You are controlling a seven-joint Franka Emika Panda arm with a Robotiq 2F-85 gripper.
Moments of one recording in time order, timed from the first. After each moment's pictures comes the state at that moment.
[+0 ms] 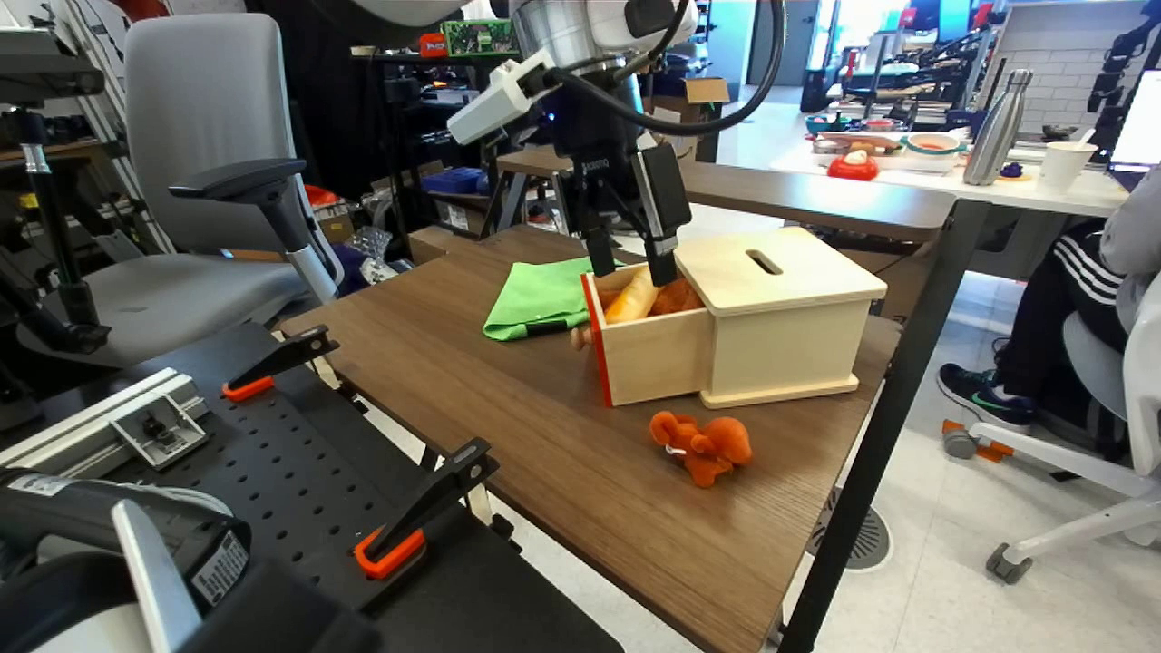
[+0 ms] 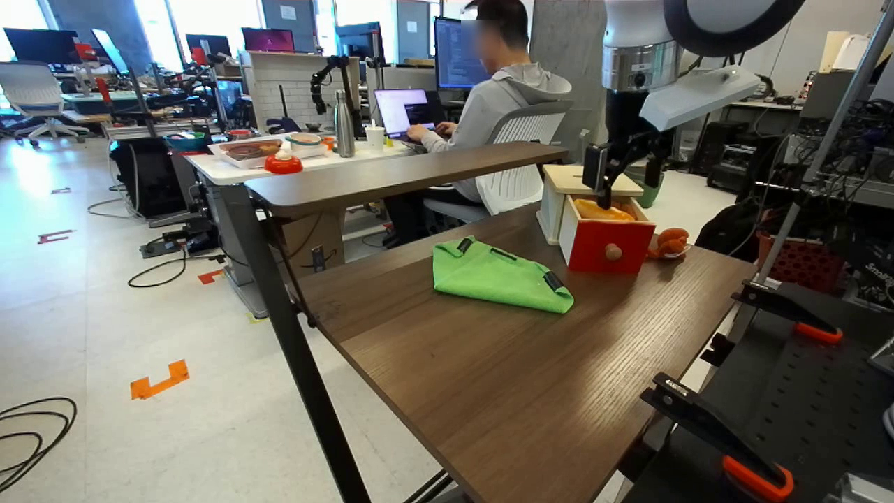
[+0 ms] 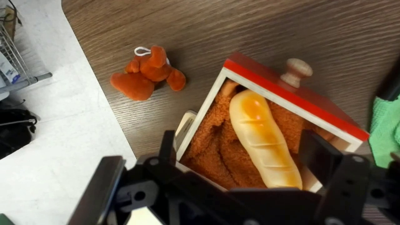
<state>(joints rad) 0.04 0.36 -0.18 -2.22 -0.49 2.58 0.55</state>
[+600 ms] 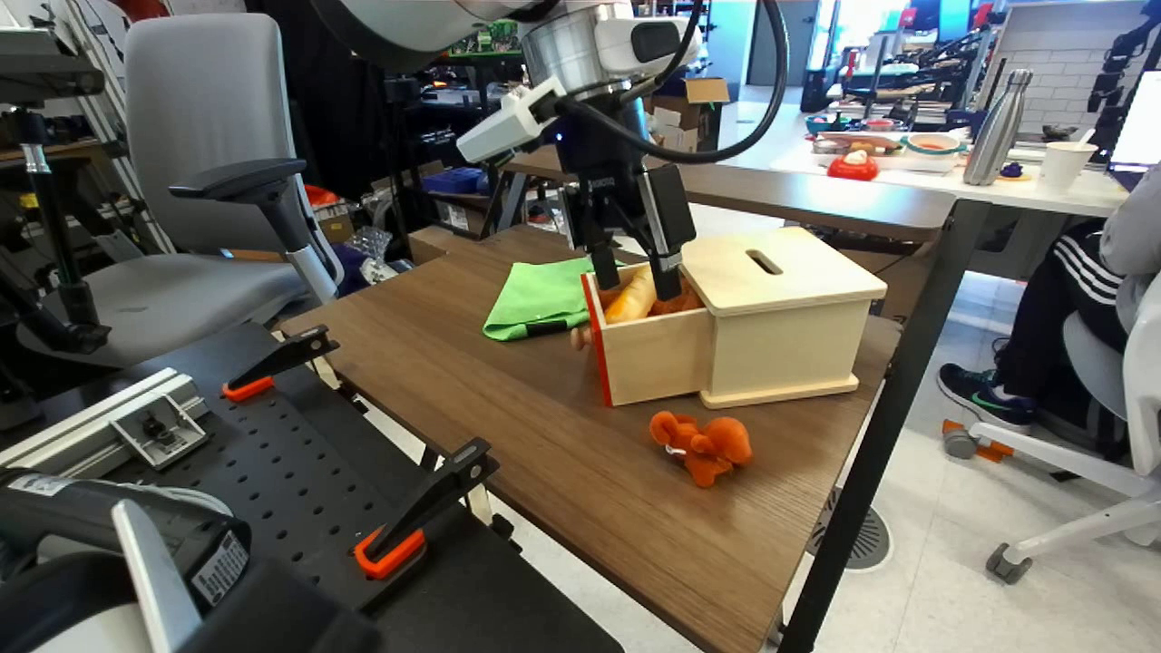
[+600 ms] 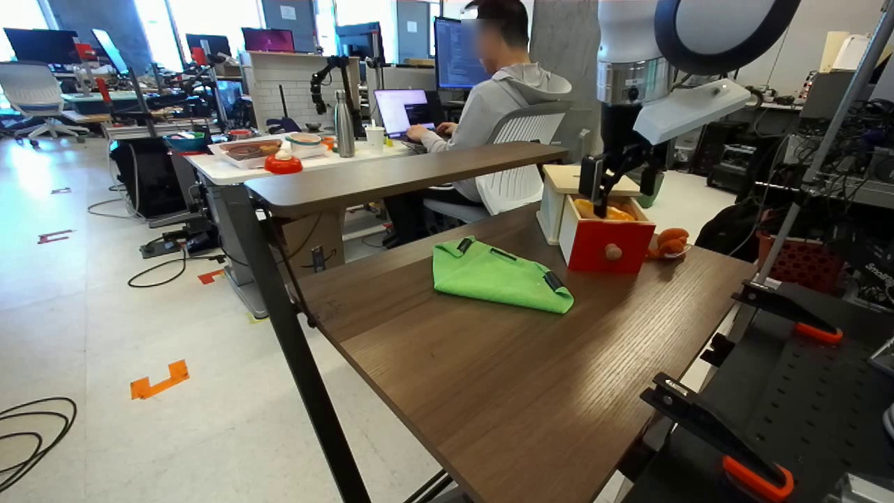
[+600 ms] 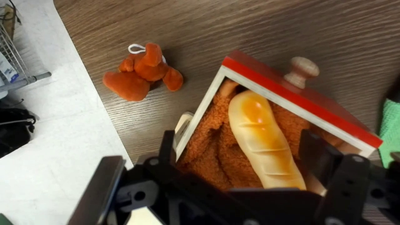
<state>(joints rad) 0.05 0.41 -0.19 -2.19 -0.49 2.60 0.55</state>
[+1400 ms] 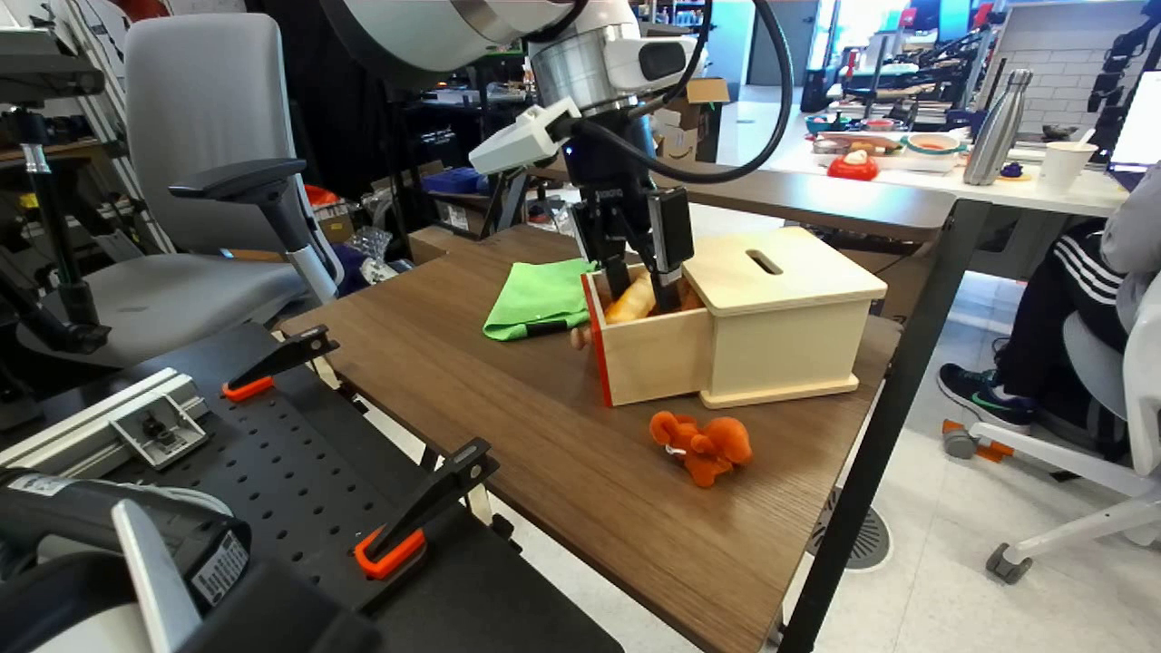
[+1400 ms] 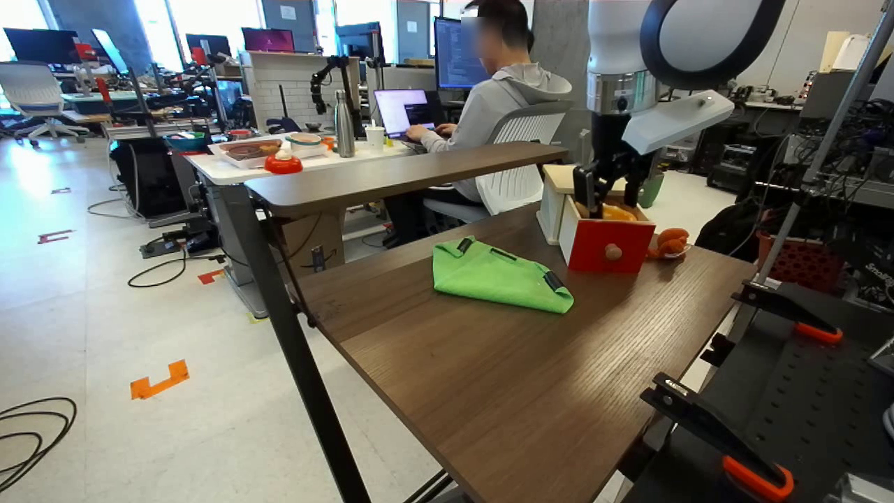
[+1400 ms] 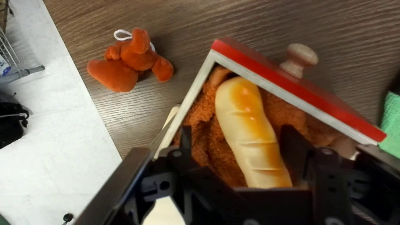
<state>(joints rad) 0.06 0.46 -0.20 -2.15 -0.48 2.62 0.53</state>
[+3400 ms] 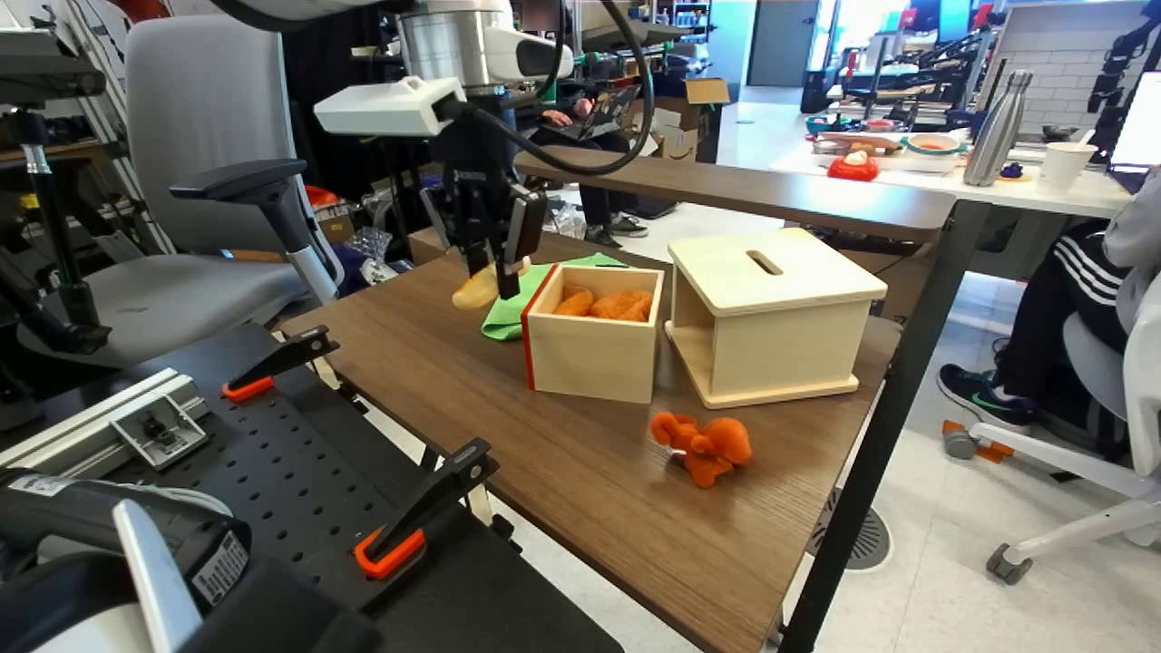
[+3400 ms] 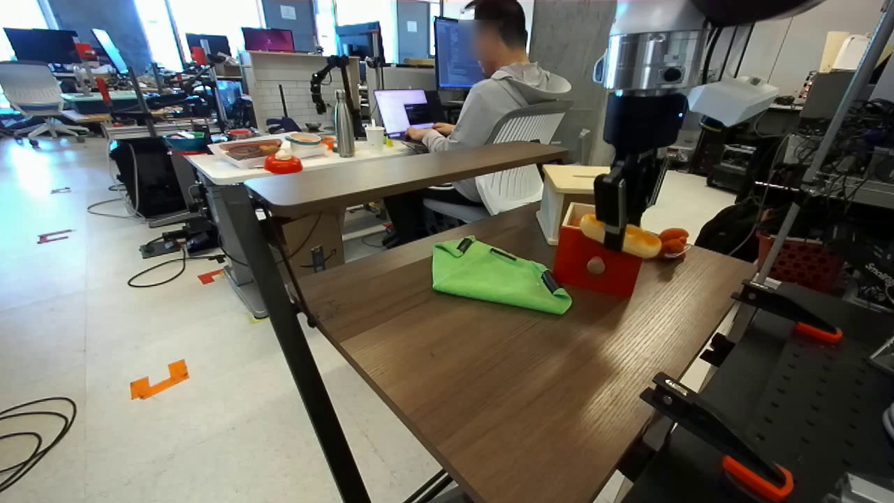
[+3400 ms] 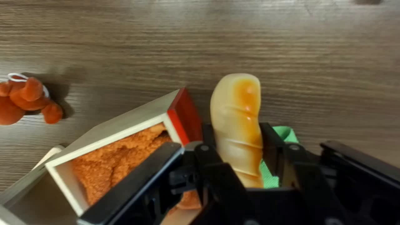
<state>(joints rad) 0.04 0.25 -0.01 -2.41 -0.17 2.62 0.05</state>
